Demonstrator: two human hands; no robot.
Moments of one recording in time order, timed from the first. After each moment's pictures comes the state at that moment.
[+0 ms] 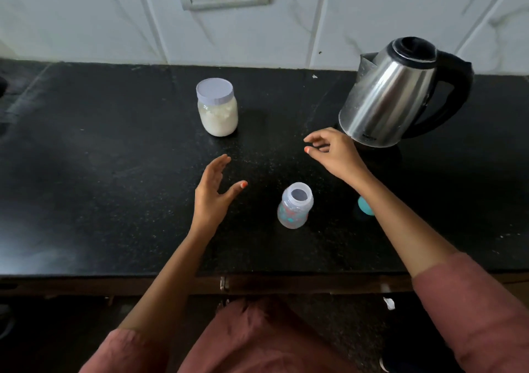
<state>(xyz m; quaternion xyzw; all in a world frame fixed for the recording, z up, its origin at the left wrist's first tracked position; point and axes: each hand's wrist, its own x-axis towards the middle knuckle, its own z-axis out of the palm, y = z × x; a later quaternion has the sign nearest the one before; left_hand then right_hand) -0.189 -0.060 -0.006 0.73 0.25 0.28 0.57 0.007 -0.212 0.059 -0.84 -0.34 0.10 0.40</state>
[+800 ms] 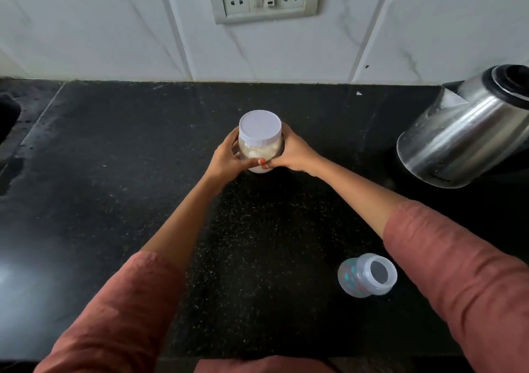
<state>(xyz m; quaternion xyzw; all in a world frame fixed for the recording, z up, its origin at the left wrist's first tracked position) -0.084 0.125 -0.004 0.75 0.23 0.14 0.60 0.038 -0.001 0.023 -0.80 -0.36 0.29 0.39</state>
